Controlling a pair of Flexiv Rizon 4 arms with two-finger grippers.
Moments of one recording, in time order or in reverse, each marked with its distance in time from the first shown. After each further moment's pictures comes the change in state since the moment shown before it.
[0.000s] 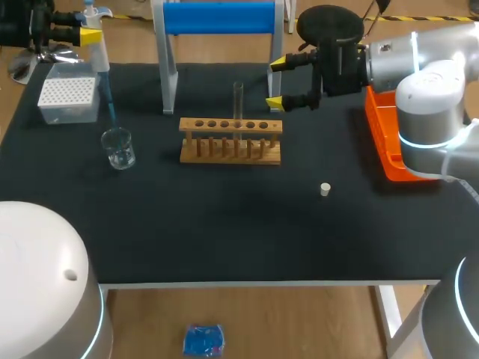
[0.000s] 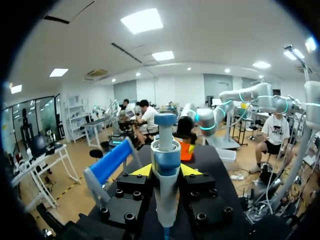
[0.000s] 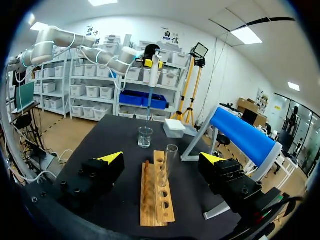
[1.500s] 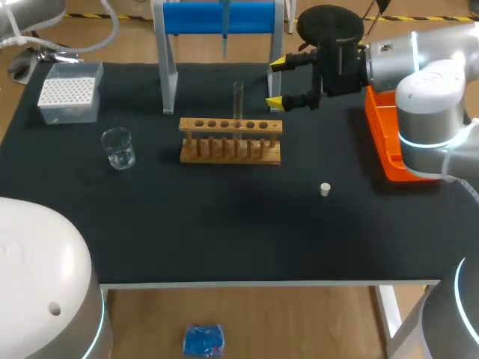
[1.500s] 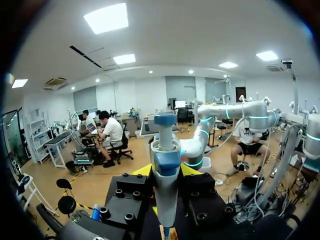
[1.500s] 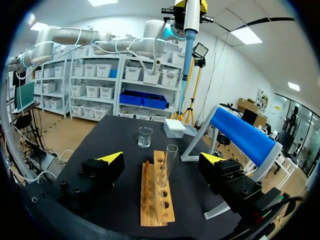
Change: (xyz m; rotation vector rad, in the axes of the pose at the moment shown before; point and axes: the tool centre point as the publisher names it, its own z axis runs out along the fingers) left arm -0.002 -0.158 0.208 0.004 0.353 0.054; right arm 0.000 0.000 0.000 0.000 0.000 0.000
